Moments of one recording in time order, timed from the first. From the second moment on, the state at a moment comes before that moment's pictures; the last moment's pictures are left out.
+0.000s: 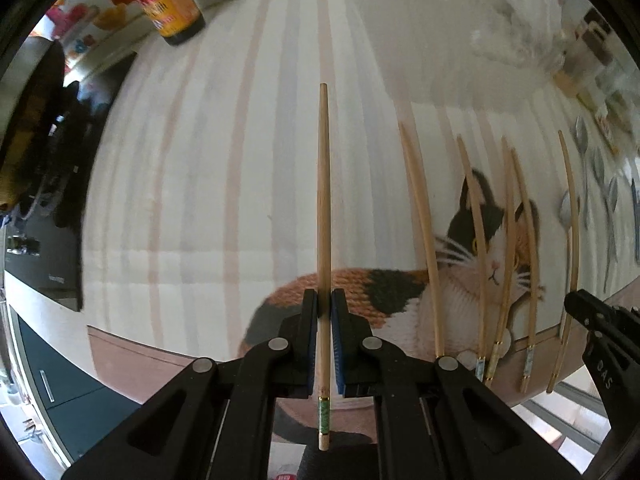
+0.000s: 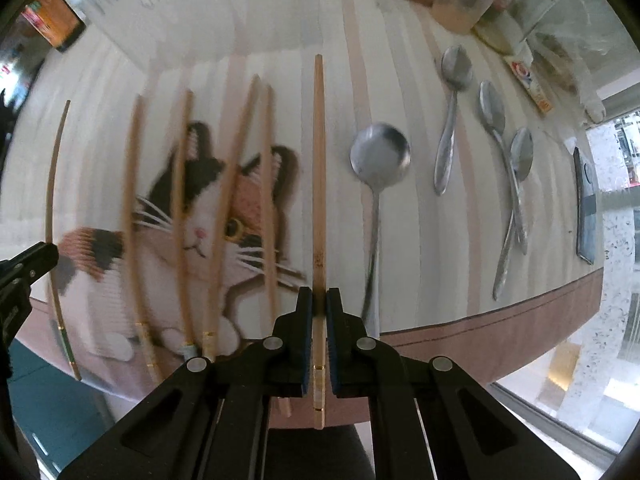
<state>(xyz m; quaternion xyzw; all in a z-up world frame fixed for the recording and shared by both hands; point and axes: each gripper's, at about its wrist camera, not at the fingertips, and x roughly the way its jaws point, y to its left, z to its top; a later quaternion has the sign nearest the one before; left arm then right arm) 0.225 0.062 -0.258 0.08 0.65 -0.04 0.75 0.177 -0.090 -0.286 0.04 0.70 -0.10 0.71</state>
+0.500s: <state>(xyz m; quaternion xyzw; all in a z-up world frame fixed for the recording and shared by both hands) 0.256 0.049 -0.126 0.02 0.57 -0.06 0.82 0.207 -0.138 -0.172 0.11 0.61 -0.05 0.78</state>
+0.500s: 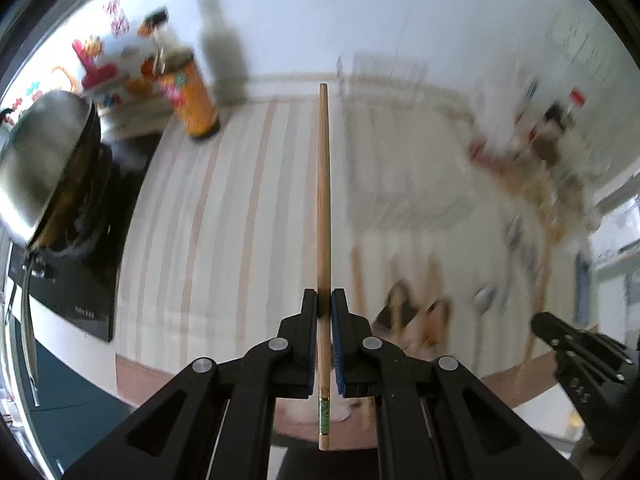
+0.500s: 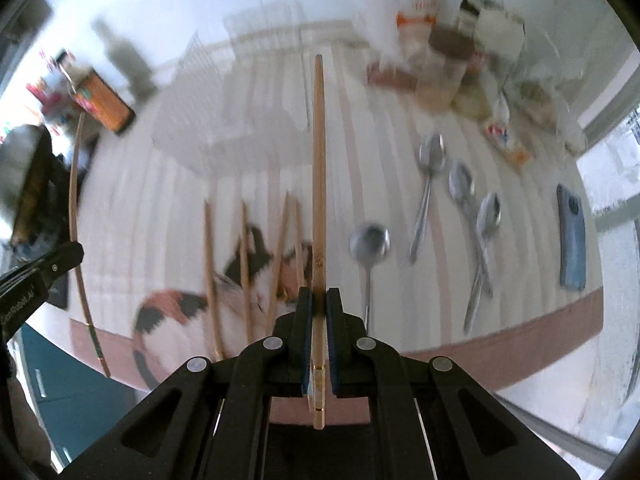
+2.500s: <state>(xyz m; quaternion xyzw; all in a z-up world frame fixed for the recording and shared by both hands) 0.334 0.037 -0.150 0.05 0.52 0.02 0.85 0.319 -0.167 -0.181 0.09 0.57 -0.06 0.81</state>
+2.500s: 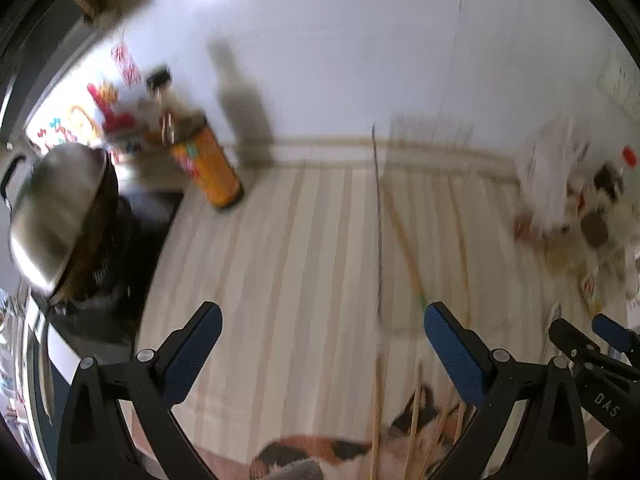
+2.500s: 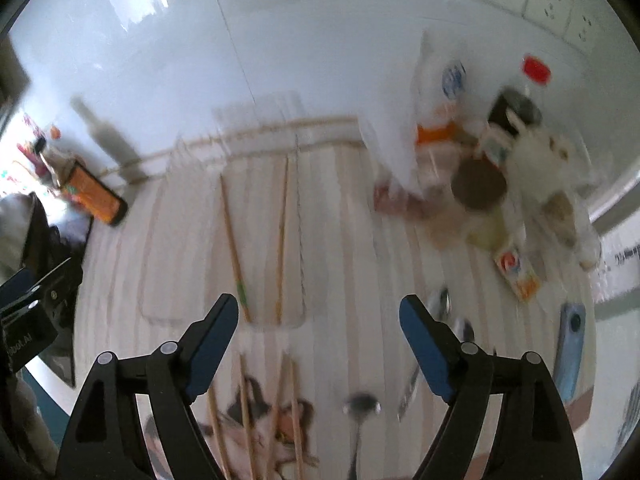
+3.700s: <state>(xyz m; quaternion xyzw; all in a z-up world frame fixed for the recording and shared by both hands) 0.258 0.025 -0.305 0.07 0.69 -0.05 0.72 0.232 -0.128 -0.318 0.12 0.72 -0.04 0.69</state>
